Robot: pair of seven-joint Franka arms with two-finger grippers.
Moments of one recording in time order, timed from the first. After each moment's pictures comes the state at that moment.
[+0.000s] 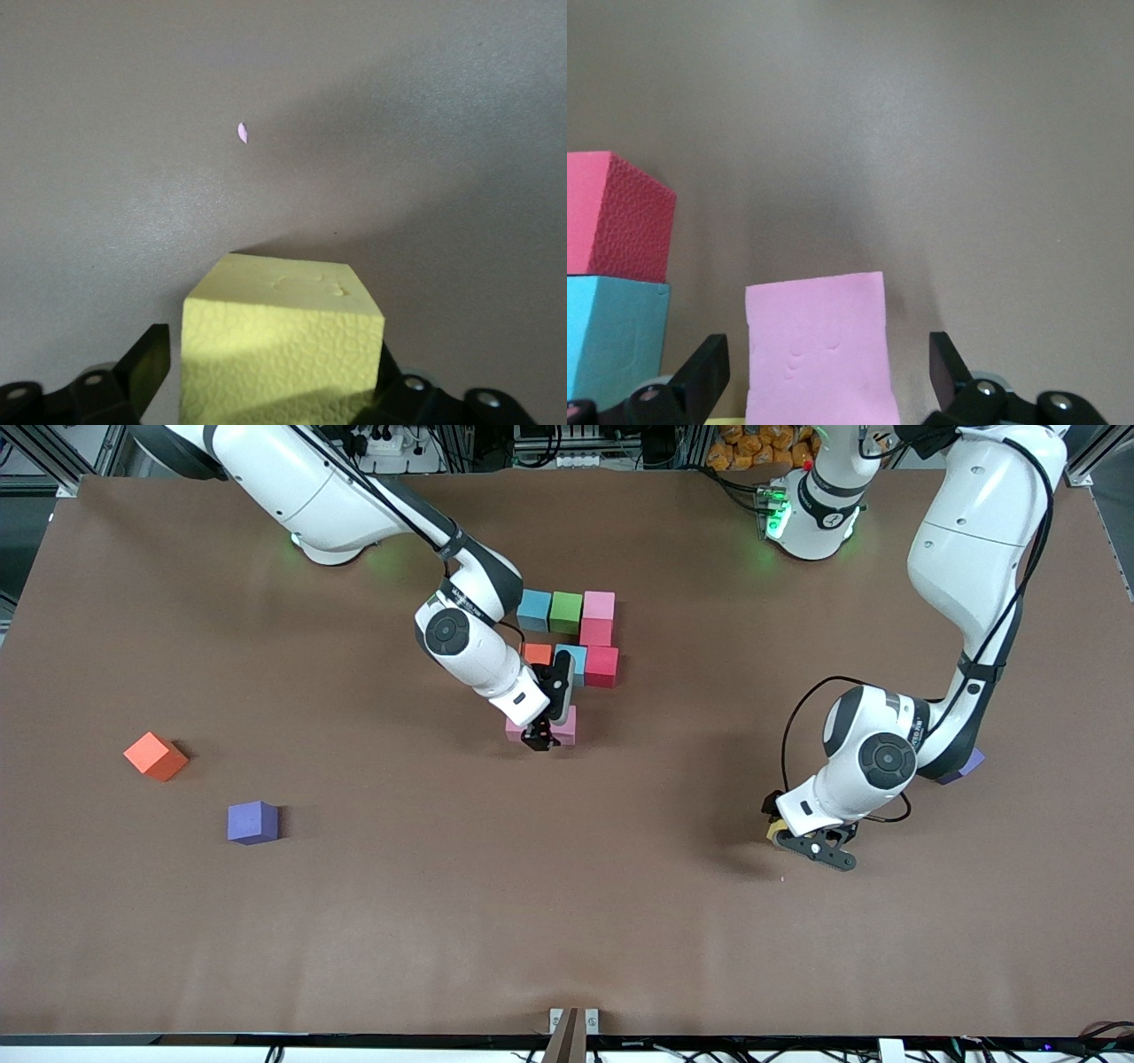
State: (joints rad) left arm -0.02 0.68 -0.21 -1.77 0.24 2.48 0.05; right arm 0.28 0.65 0.50 -1.98 0.02 2.85 -0.79
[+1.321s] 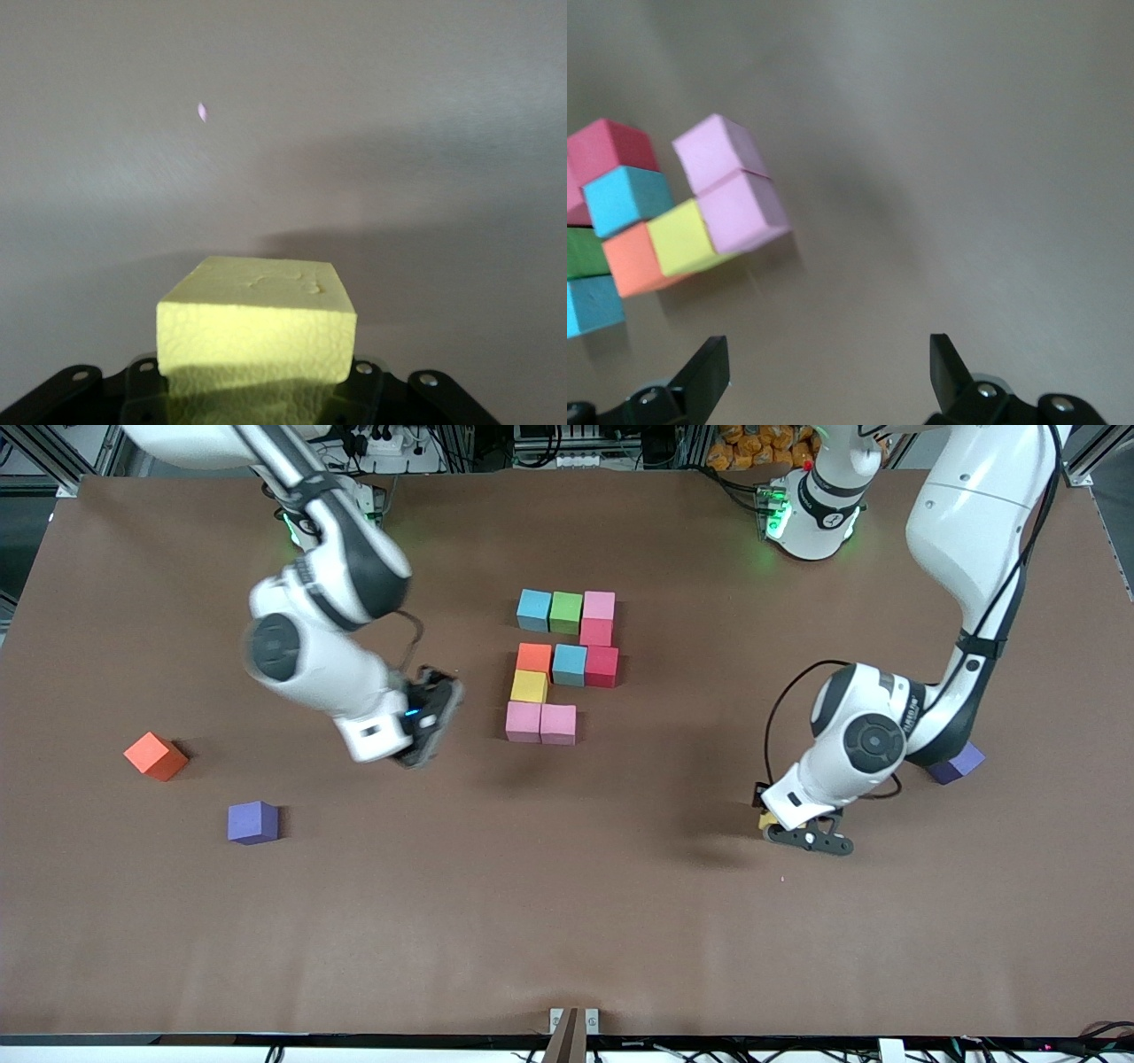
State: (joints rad) left arm -0.02 0.57 -0.31 -1.80 0.24 2.35 -0.36; right arm -0.04 0.29 0.45 -1.87 0.16 2.14 -0.70
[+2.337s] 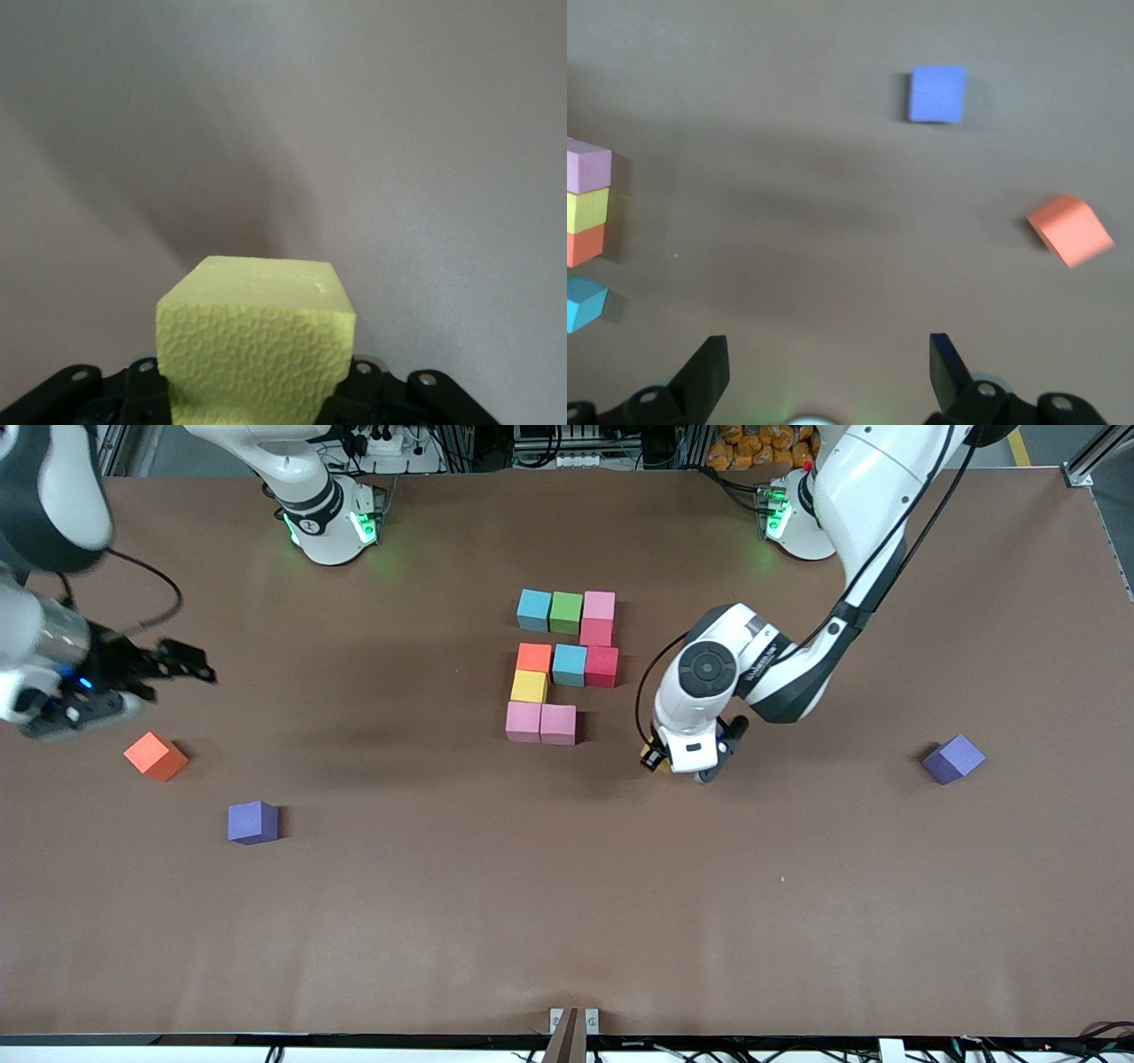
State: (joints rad) left arm -0.23 0.59 -0.45 -1.79 0.24 2.28 -1.86; right arm 0.02 0.00 -0.08 -1.72 0.05 1.53 -0.23
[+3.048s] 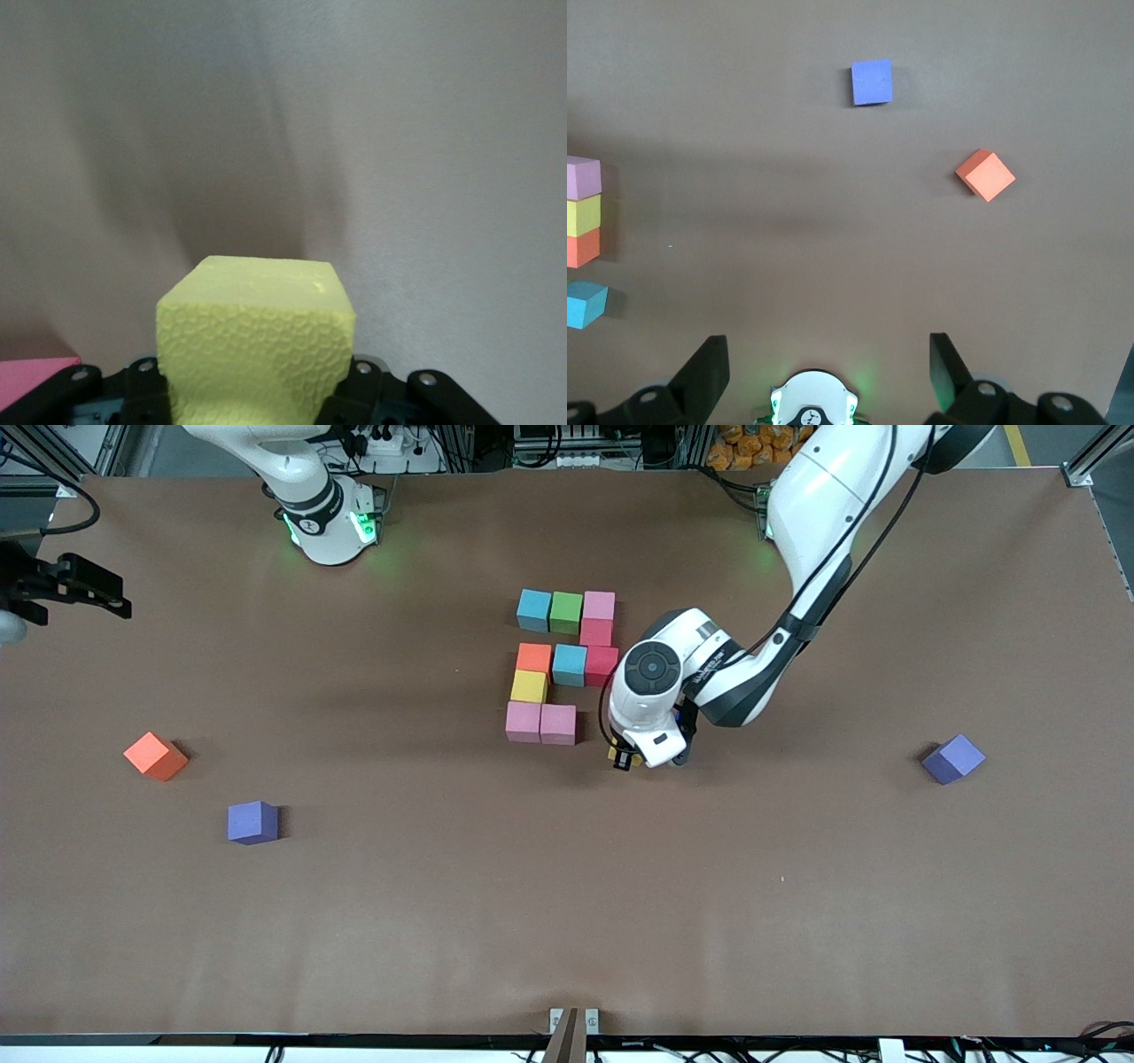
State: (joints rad) left arm -0.38 0.68 -0.37 -1.69 0.25 2.28 -2.17; right arm 0.04 0.00 -0.06 -1.46 -0.04 1.30 -0.12
